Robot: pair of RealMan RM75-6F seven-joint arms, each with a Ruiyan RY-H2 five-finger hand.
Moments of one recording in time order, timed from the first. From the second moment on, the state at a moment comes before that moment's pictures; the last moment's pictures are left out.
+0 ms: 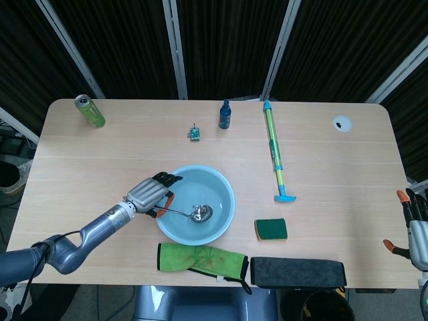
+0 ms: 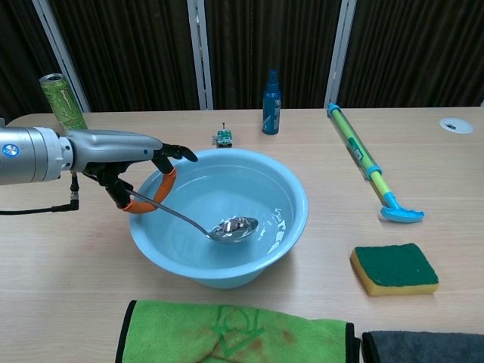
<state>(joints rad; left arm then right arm) -0.88 -1.40 -0.06 -1.46 1.31 0.66 0.04 0.05 -1.08 0.10 -1.58 -1.37 1.44 -0.03</state>
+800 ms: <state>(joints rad) -0.87 -1.26 -0.06 -1.59 1.23 0.73 0.23 0.04 -1.07 0.10 -1.58 -1.39 1.47 -0.01</state>
